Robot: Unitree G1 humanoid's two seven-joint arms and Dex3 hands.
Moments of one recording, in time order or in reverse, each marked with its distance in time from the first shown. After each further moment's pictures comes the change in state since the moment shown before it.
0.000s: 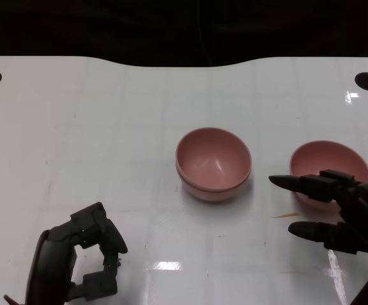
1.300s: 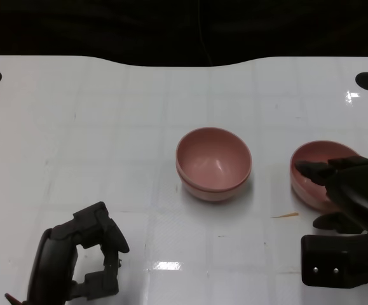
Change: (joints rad) left arm -0.004 -0.022 0.029 -0.004 0.020 0.017 -0.034; right arm -0.158 -0.076 0.273 -0.029 -0.334 0.692 0.044
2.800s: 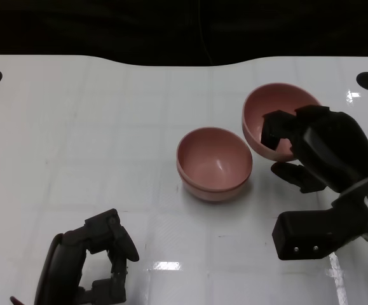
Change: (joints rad) left arm 0.032 -0.014 0.001 -0.041 0.085 0.010 0.016; right arm -0.208 0.056 0.073 0.126 0.077 -0.265 -0.369
